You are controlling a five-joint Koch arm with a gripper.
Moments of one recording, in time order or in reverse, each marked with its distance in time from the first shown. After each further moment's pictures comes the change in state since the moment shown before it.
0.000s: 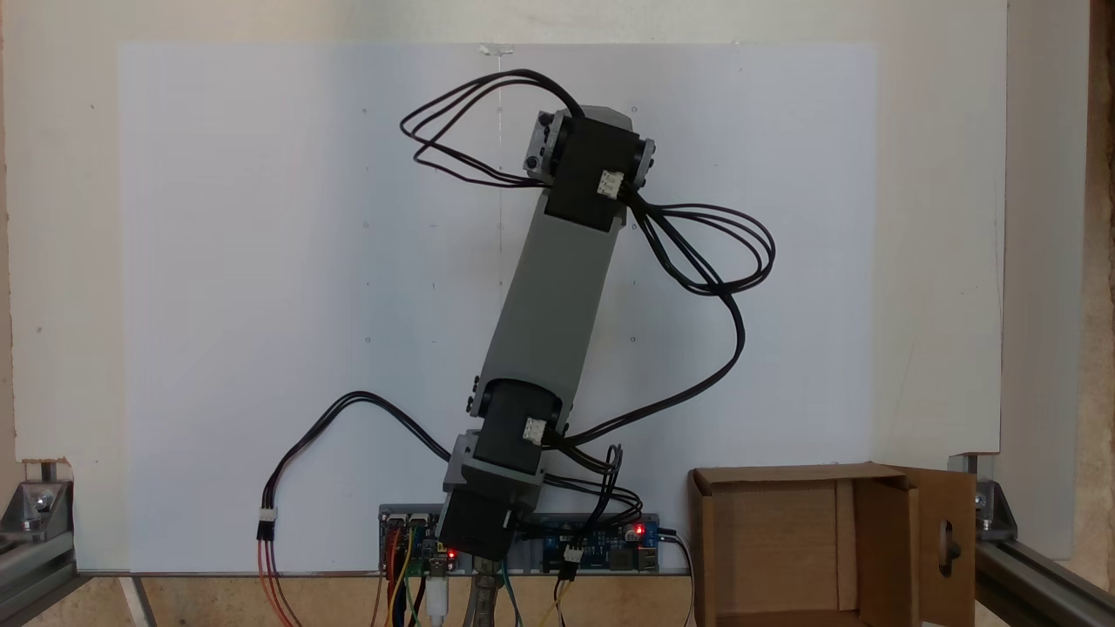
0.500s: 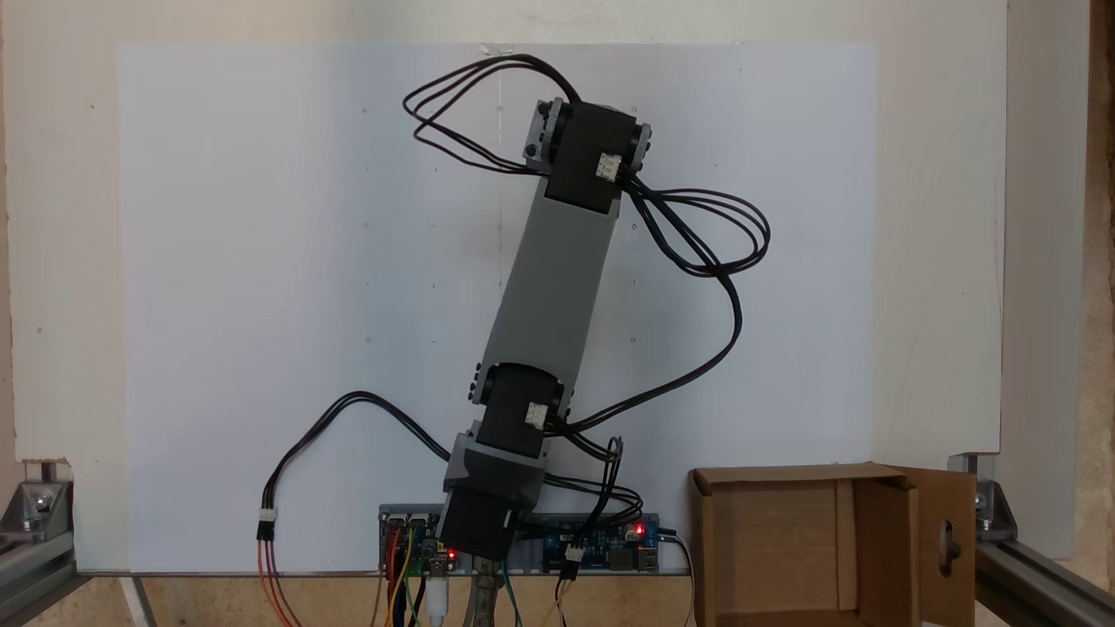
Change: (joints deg) arm -0.8 -2.3 0.0 -1.2 5.2
